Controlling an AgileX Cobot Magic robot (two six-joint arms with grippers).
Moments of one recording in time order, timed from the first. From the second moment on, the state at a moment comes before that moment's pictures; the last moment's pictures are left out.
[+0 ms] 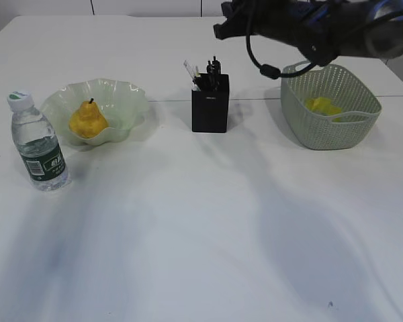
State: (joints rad) left arm 0.04 1.10 -0.70 0.15 -0.14 0.15; right arm 0.25 2.20 -1.78 -0.49 -0.23 0.19
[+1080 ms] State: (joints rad) left arm 0.04 0.81 -0.70 0.15 0.01 0.15; right arm 0.25 1.41 -1.18 -0.49 -0.04 0.19
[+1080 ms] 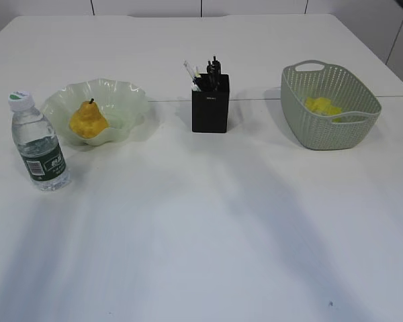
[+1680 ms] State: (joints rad) left arm 0.04 0.42 -0.70 -0.01 0.39 0.15; right arm 0.25 1.00 -0.96 -0.48 0.16 0.21
